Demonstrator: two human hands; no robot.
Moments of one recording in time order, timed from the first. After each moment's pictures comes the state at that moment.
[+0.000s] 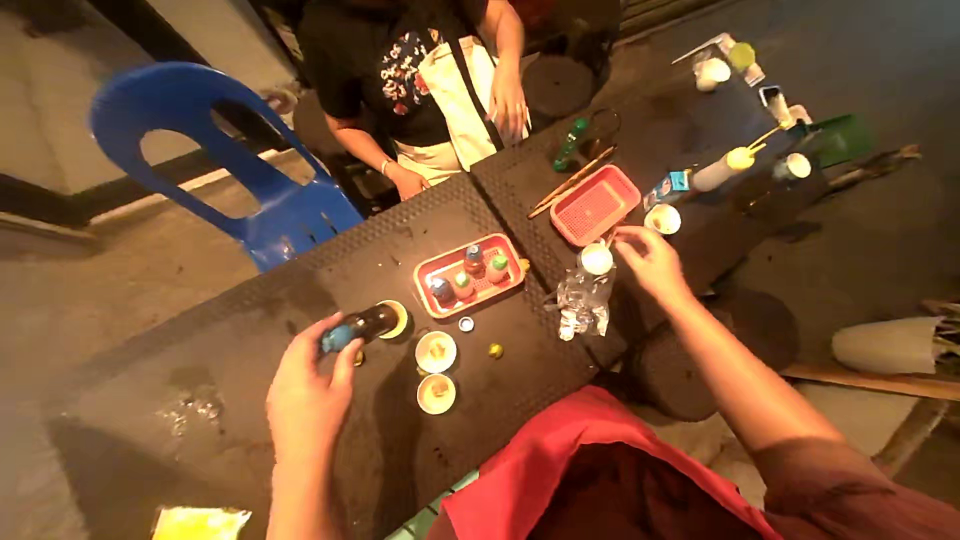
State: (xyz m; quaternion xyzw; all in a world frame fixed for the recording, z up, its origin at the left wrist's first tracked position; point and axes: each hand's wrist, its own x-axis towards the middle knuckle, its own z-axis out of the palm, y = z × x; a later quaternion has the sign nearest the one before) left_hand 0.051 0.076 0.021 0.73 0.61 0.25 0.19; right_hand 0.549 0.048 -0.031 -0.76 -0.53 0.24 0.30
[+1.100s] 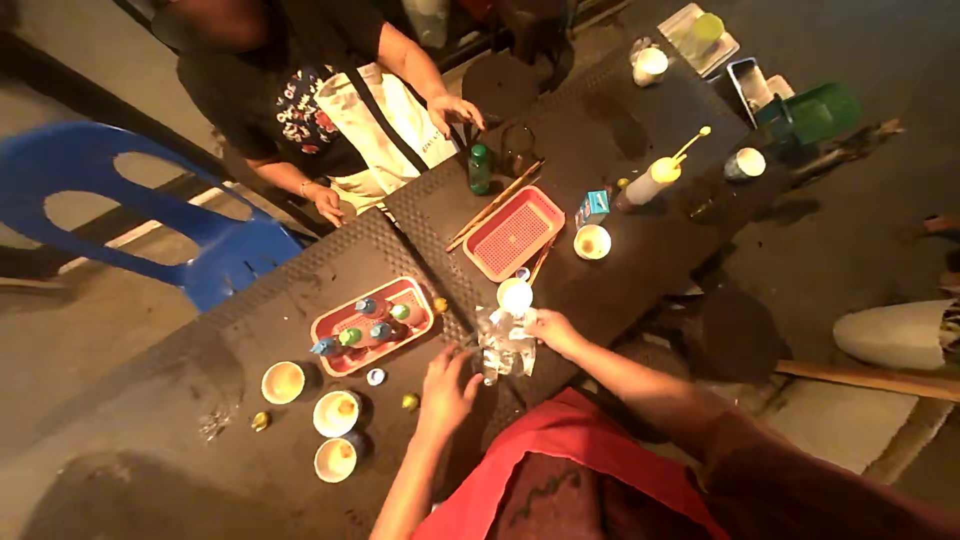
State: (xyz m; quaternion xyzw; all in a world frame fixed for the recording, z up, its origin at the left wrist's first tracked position) left_hand 0.352 0.036 -0.108 0.76 0.52 0.04 0.39; right_hand 0.622 0.030 -0.153 -0.71 -0.33 0.59 0.18
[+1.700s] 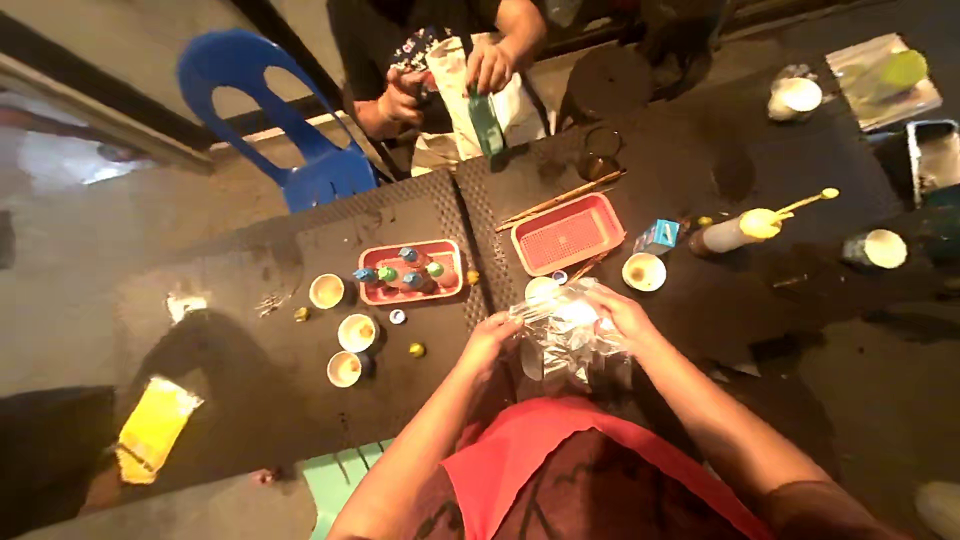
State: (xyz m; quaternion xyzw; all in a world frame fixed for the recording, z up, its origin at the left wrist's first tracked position) left_hand 0.446 0.048 -0.078 0.30 0.55 0.30 0.72; right_hand 0.698 0.065 -0.079 -0.59 -0.22 0.70 0.34
